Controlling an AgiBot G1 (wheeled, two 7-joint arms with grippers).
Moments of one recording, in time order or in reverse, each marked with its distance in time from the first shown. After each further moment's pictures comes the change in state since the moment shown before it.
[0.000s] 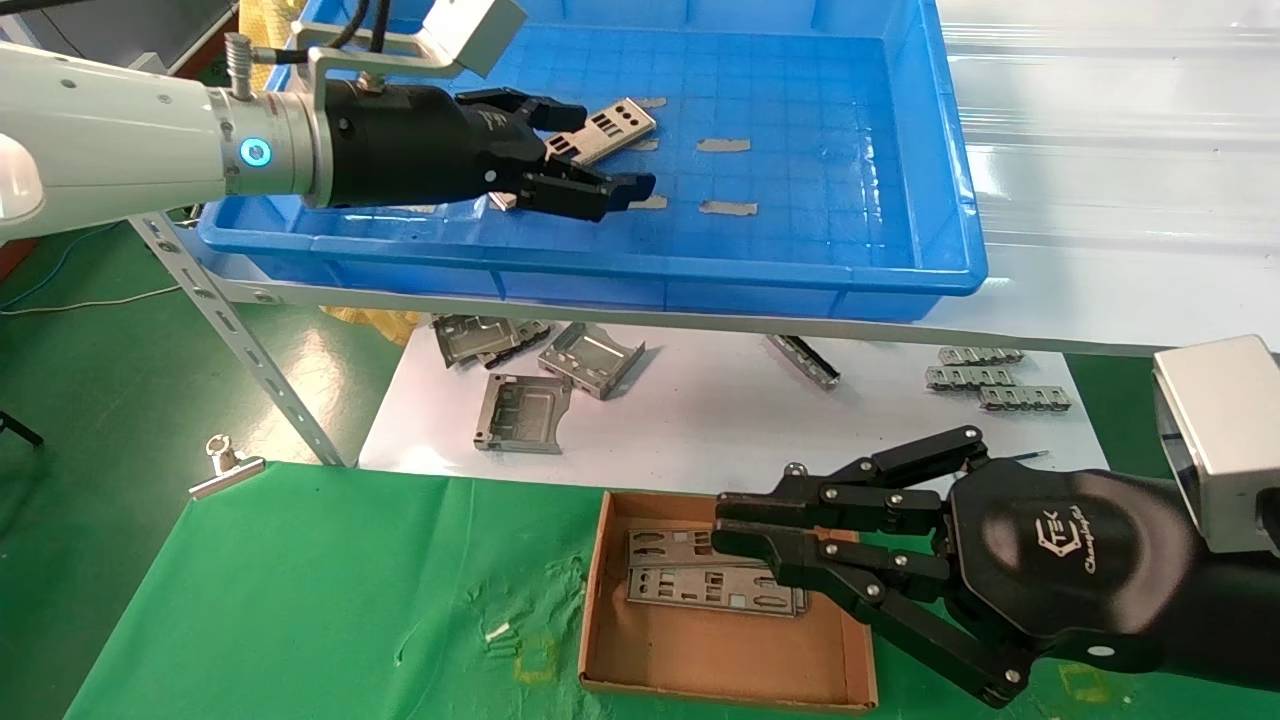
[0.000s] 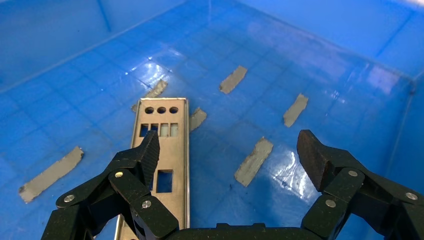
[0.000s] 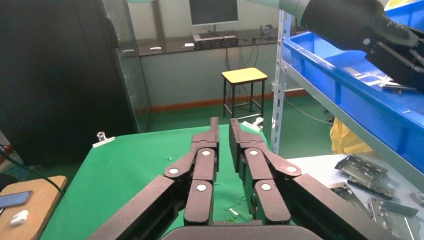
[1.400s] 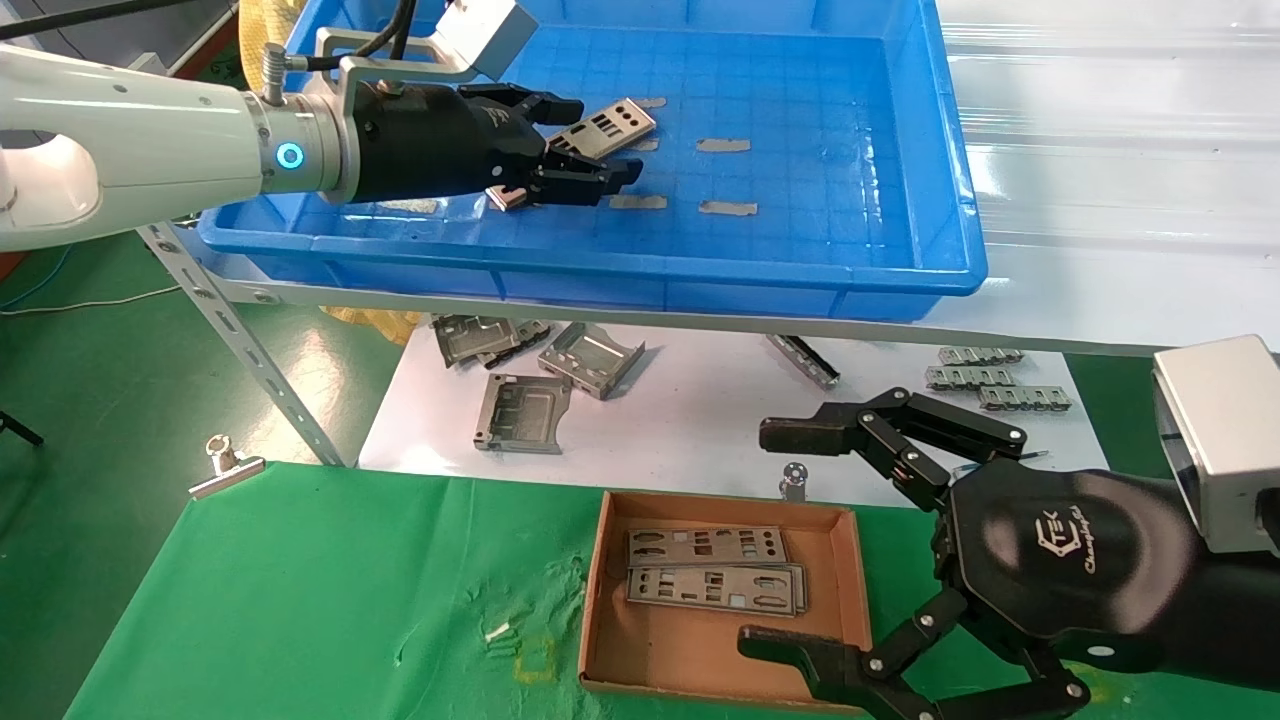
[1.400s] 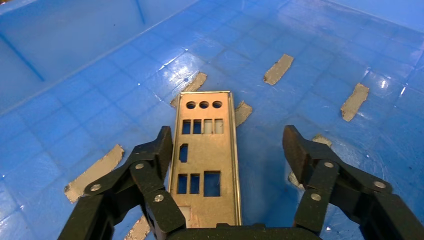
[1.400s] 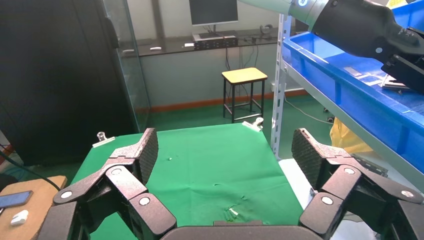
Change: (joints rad) left arm -0.040 0.068 0.017 0.154 0.005 -0.104 0.125; right arm 0.000 0.000 0.000 0.000 0.000 0.000 0.000
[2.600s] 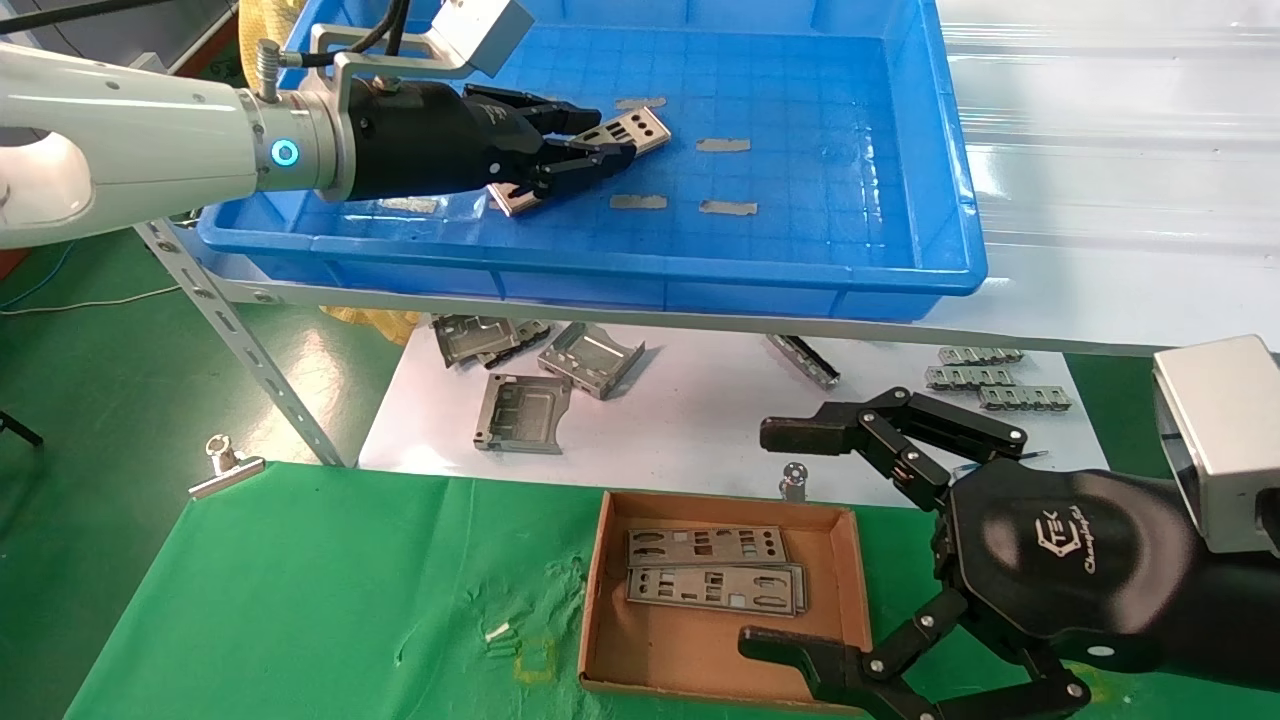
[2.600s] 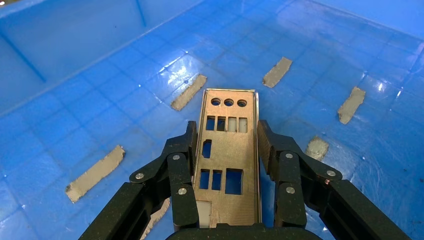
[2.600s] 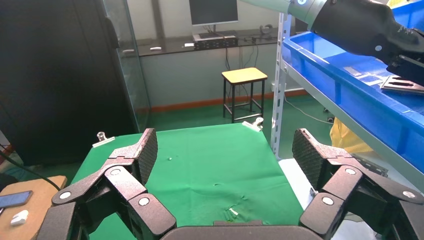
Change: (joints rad) left arm -0.006 -0.004 0.005 0.000 -0.021 0.006 -0.004; right arm 0.000 0.000 0.000 0.000 0.000 0.000 0.000
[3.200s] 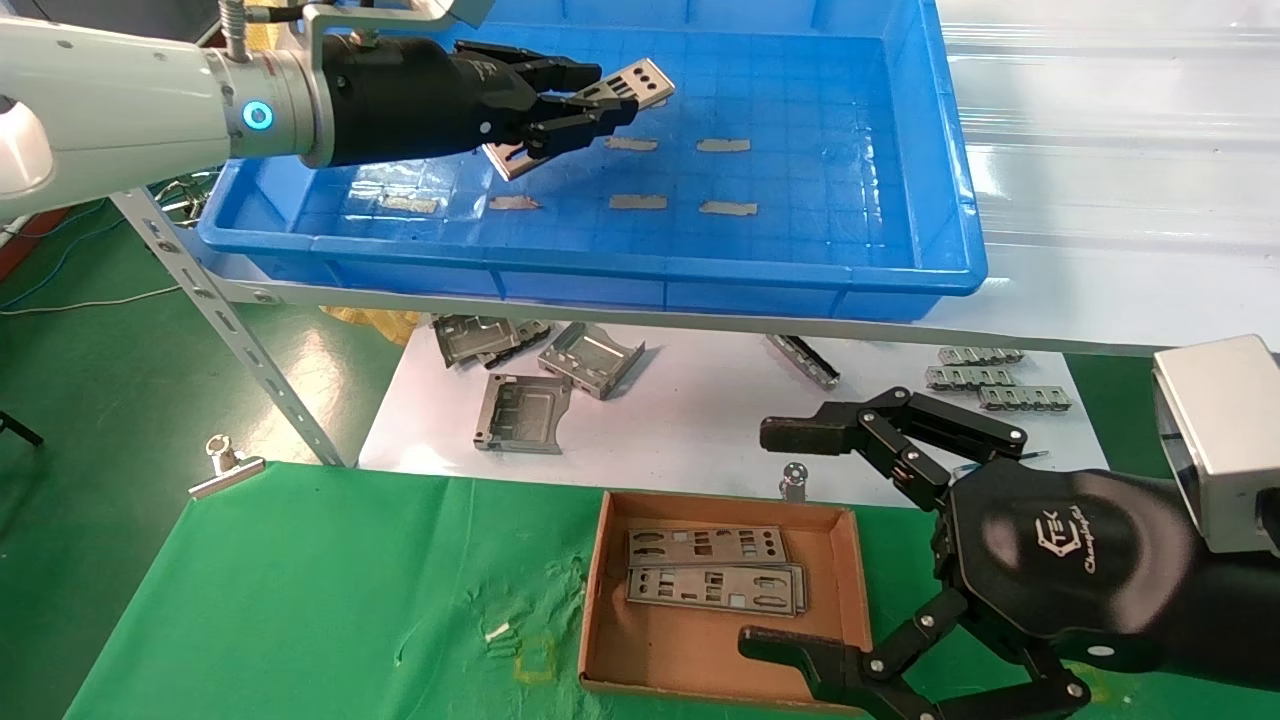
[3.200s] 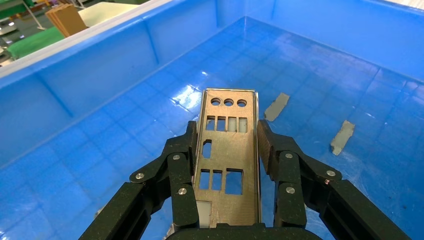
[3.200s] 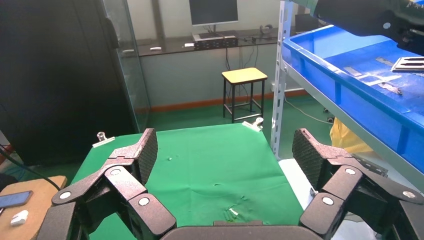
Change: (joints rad) left arm -0.028 -0.014 -0.018 0.010 -0.034 0.031 0.023; right arm 0.000 0.000 0.000 0.000 0.000 0.000 0.000
